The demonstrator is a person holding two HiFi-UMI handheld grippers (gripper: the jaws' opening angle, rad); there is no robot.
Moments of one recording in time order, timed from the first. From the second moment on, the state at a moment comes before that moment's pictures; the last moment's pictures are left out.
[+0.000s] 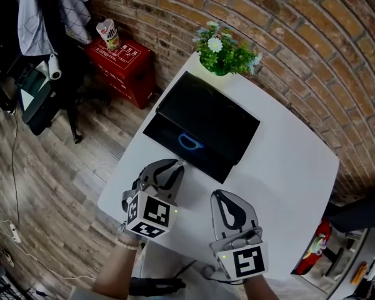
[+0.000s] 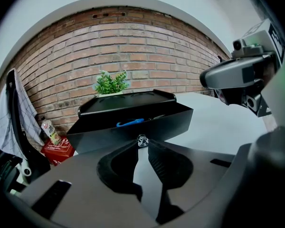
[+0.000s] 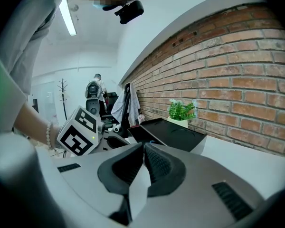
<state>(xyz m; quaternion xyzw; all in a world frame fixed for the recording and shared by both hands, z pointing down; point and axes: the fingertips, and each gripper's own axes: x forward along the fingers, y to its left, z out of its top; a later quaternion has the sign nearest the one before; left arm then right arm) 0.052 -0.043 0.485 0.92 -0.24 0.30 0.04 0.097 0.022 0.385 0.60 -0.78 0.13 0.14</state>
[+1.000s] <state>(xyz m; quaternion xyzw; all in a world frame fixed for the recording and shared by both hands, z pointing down) 0.016 -0.013 0.487 0.92 -0.23 0.33 0.04 0.078 0.014 0.372 0.58 -0.79 0.11 0.17</state>
